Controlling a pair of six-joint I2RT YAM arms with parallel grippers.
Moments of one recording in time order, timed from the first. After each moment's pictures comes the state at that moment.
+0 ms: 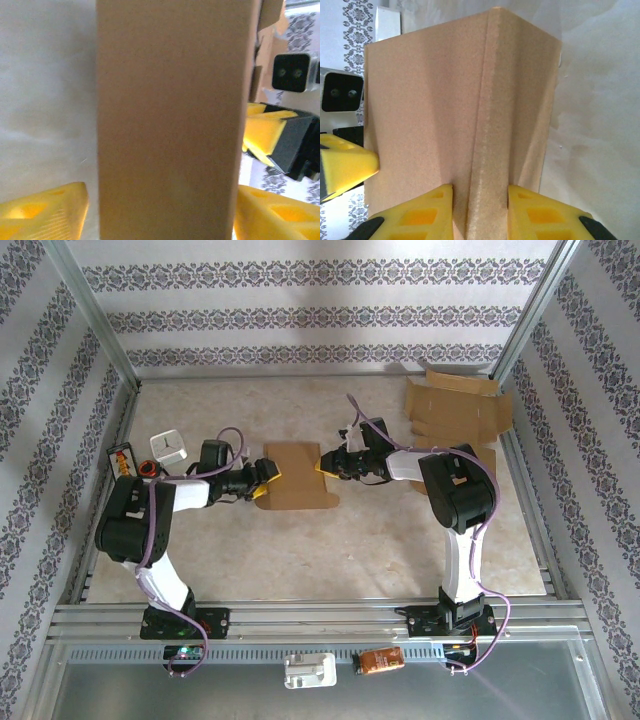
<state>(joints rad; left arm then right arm) -0.15 1.75 0.74 0.25 0.74 -0.85 0.36 2.05 1.14 0.12 -0.82 0.66</state>
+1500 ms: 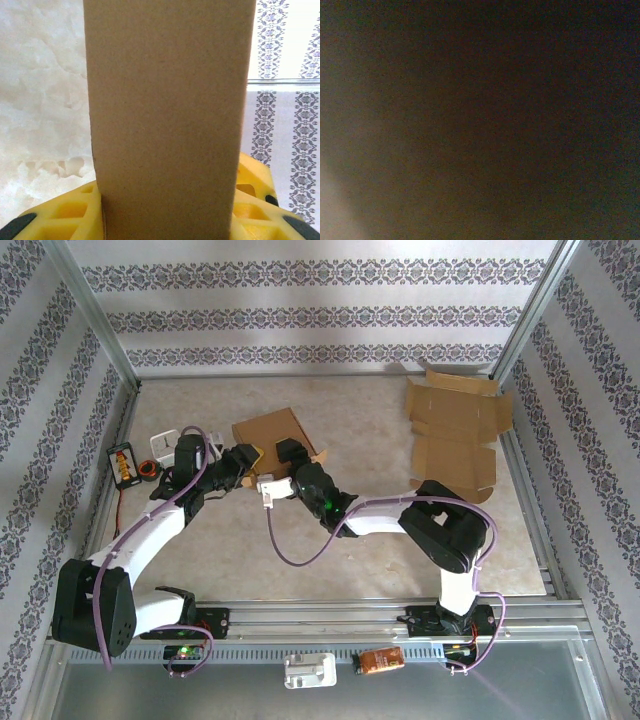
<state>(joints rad) -0.18 1.21 0.70 0.00 0.50 -1.16 0.92 1.88 0.97 0.71 0.35 -1.38</state>
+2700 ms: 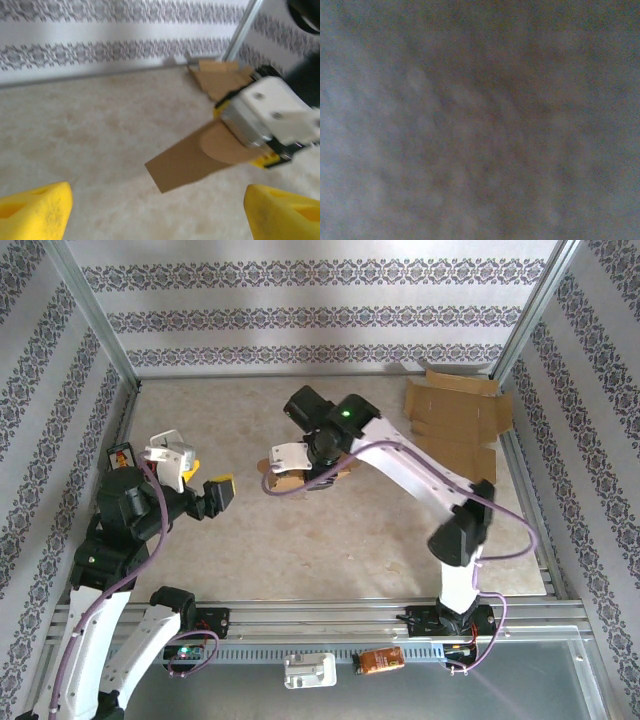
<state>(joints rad) -0.18 0.62 0.96 -0.71 0.34 -0.07 0.82 1.93 2.06 -1.40 -0.08 -0.90</state>
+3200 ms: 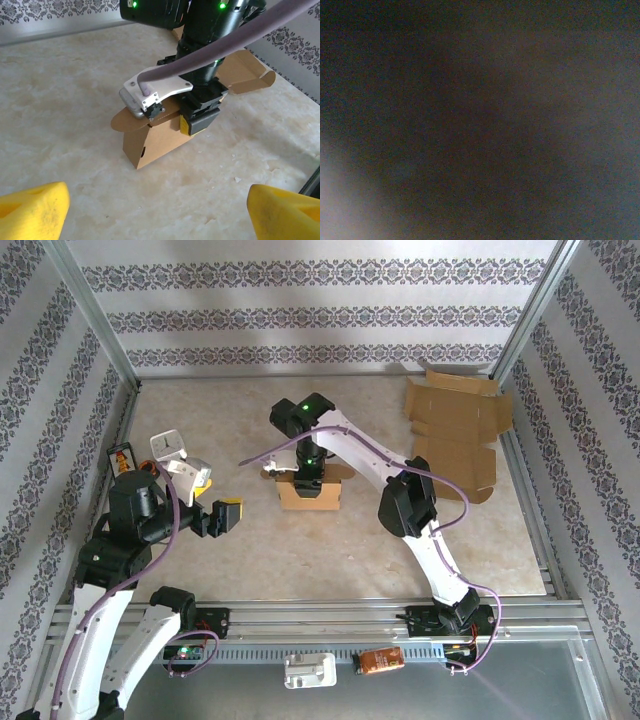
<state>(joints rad) -0.18 0.62 0.92 -0.82 0.45 0.02 0.76 2.32 2.29 -1.56 -0.12 -0.74</state>
